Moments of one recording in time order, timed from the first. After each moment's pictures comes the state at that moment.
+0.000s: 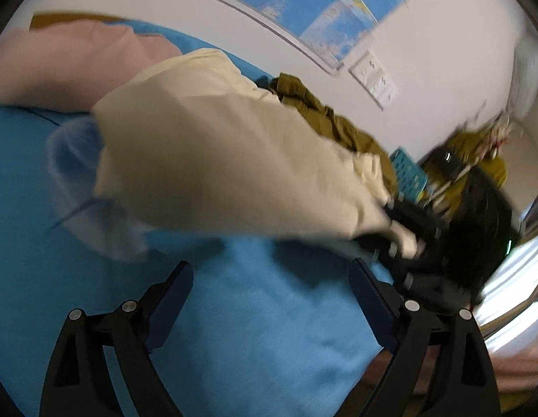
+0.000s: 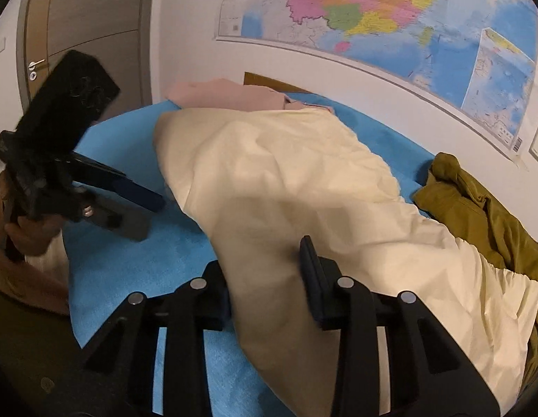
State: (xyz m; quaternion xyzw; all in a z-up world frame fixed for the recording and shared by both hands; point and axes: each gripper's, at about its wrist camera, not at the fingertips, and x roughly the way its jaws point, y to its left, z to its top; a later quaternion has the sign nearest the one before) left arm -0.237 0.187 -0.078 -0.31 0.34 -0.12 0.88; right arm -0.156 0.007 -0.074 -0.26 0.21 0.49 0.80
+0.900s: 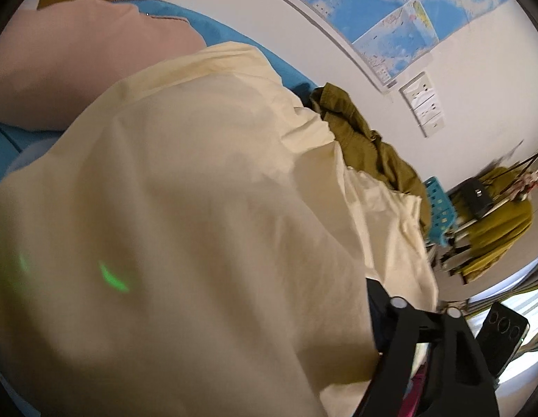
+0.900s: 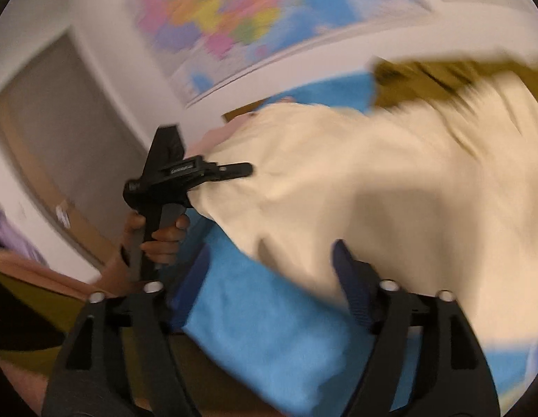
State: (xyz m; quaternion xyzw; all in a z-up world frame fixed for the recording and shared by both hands) left arm -0.162 0.200 -0.080 -0.33 0.38 -0.05 0.87; right arm -0.151 -0.165 -0.080 0.10 0.36 0.49 0.79
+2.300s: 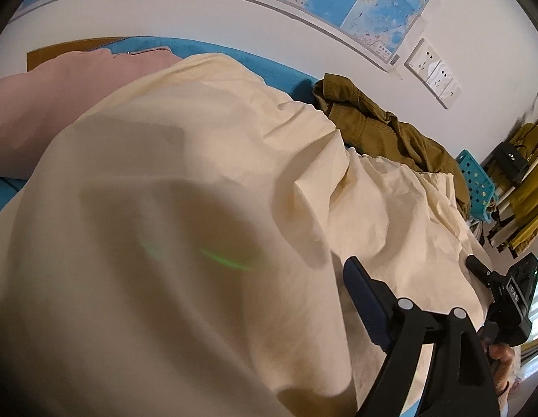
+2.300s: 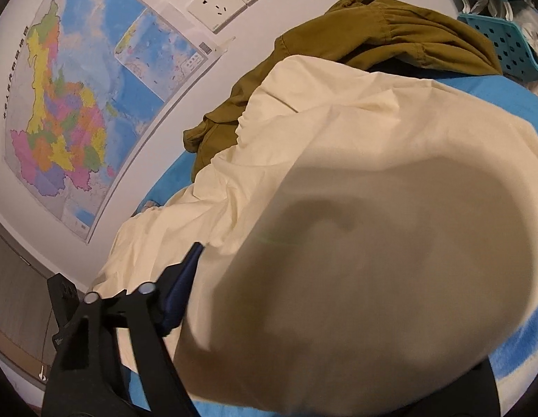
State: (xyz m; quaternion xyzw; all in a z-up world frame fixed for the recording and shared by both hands) left arm -0.147 0.172 -0.075 -0.22 0.38 0.02 0.90; right arm -0.061 -0.219 -0.119 0.27 0.33 0.26 0.87
